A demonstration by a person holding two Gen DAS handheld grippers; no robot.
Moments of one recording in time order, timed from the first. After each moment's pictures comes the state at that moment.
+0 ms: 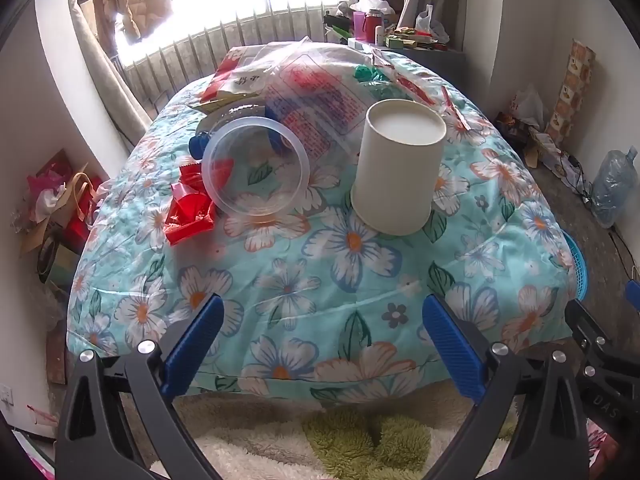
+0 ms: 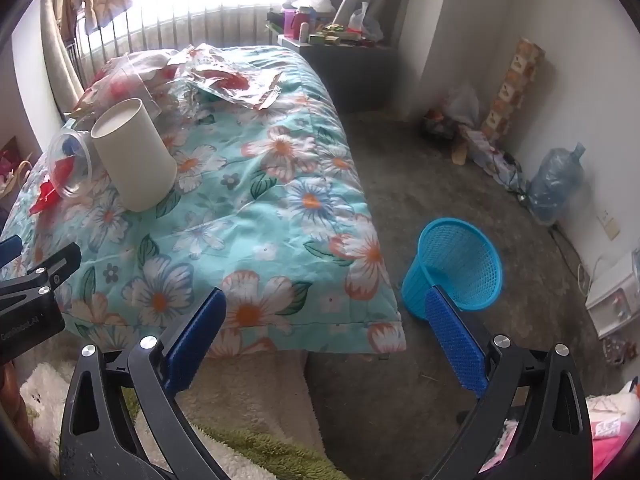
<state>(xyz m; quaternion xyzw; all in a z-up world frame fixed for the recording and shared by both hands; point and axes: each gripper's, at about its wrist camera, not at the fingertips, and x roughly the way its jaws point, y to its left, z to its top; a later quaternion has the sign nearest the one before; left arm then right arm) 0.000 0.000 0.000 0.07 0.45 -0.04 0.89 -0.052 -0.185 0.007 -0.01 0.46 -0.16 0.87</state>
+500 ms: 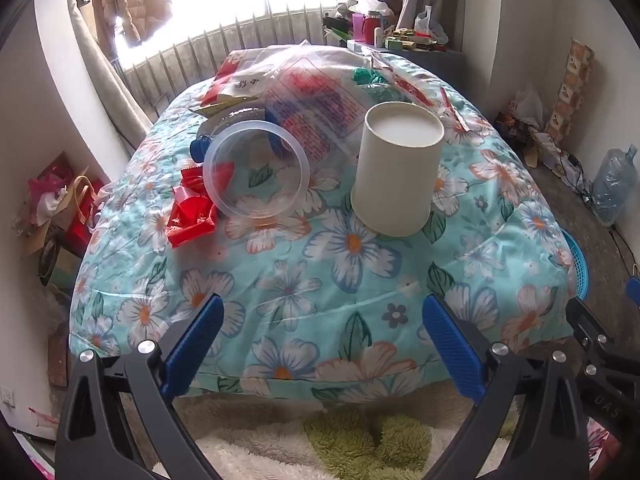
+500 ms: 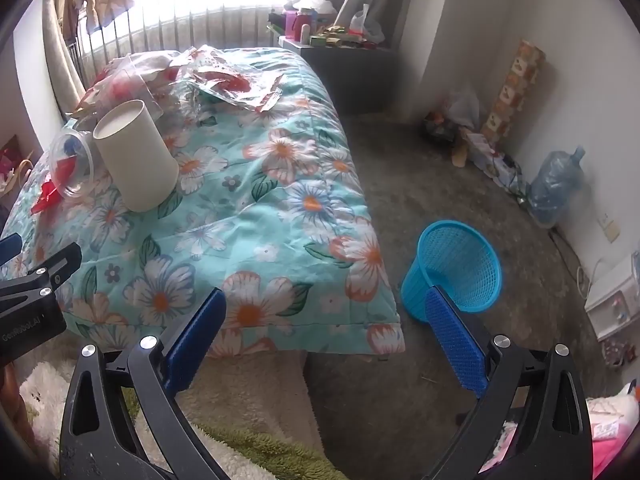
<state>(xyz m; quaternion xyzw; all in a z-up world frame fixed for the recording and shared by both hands) 0.000 0.000 0.000 0.07 0.44 -0.03 0.89 -0.052 -0.185 0.009 -0.01 0.46 -0.16 0.87</state>
